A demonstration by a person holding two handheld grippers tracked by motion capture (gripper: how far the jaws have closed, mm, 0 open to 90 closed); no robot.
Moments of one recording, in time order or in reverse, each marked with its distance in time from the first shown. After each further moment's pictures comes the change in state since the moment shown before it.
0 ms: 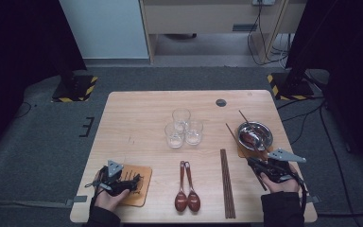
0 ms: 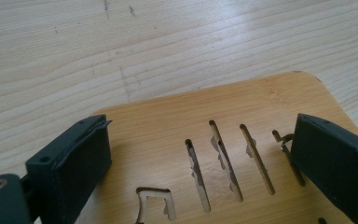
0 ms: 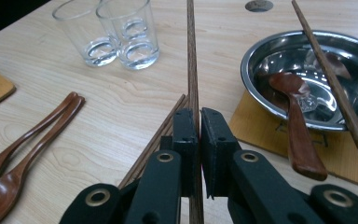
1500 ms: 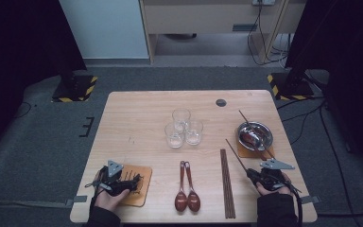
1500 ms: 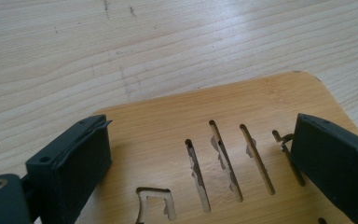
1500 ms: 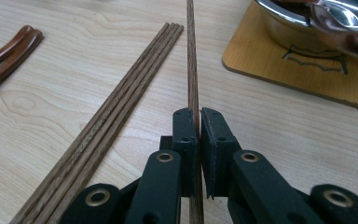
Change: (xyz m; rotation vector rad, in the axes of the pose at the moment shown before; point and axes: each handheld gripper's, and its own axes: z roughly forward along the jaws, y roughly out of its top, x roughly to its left) left arm 0.000 0.000 0.000 0.000 0.000 0.000; right arm -0.005 -0.043 0.023 0.138 -0.053 -0.006
